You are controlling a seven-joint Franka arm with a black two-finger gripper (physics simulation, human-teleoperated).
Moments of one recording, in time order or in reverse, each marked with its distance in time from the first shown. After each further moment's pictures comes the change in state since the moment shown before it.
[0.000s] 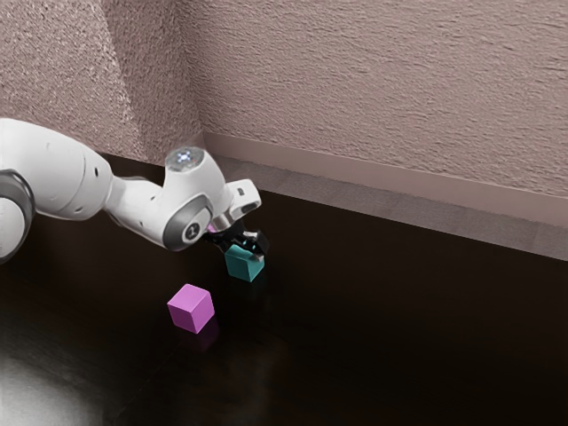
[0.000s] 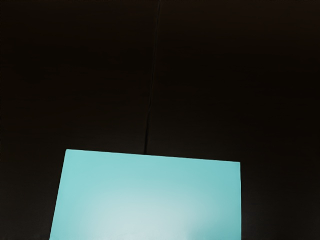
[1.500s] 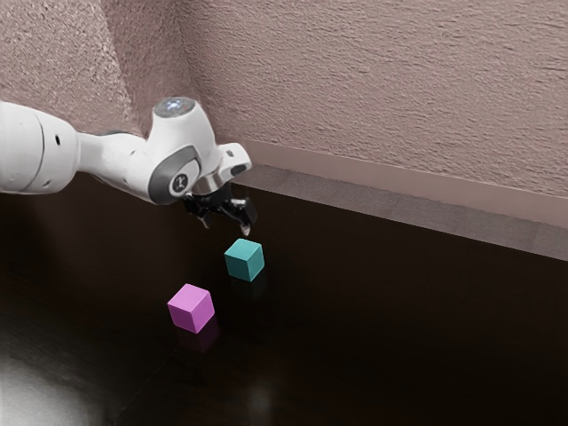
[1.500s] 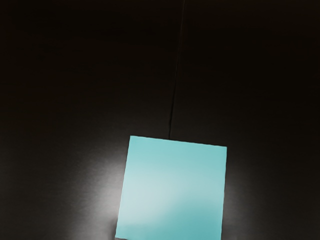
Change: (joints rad) arm 0.004 -0.162 -0.006 0.042 -0.036 -0.306 -0.001
